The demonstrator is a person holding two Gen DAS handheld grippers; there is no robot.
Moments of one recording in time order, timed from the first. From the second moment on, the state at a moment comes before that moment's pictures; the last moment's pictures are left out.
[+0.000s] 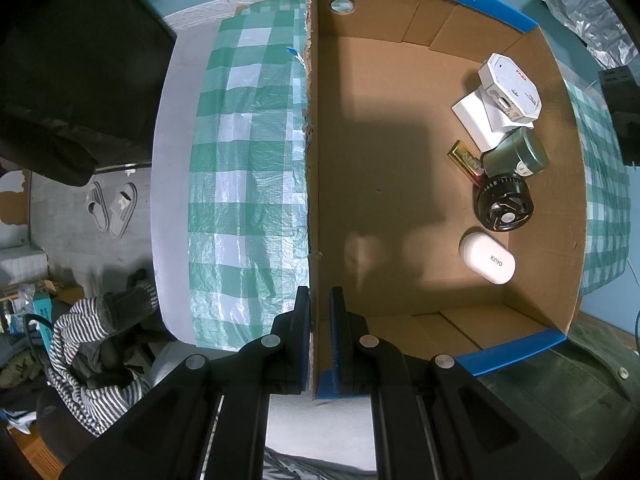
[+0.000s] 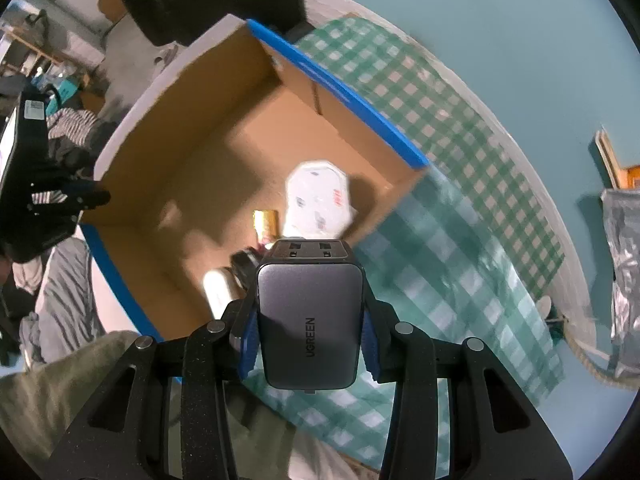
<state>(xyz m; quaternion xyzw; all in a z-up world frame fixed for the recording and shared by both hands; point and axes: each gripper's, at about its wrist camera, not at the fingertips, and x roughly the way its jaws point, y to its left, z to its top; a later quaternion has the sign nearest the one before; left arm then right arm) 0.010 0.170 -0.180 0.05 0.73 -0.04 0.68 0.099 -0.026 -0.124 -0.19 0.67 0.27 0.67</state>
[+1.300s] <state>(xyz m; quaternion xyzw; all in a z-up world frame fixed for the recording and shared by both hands) 0.015 0.171 -0.180 0.05 0.73 -0.04 0.68 0.088 0.023 -0.173 -0.20 0.67 0.27 0.66</state>
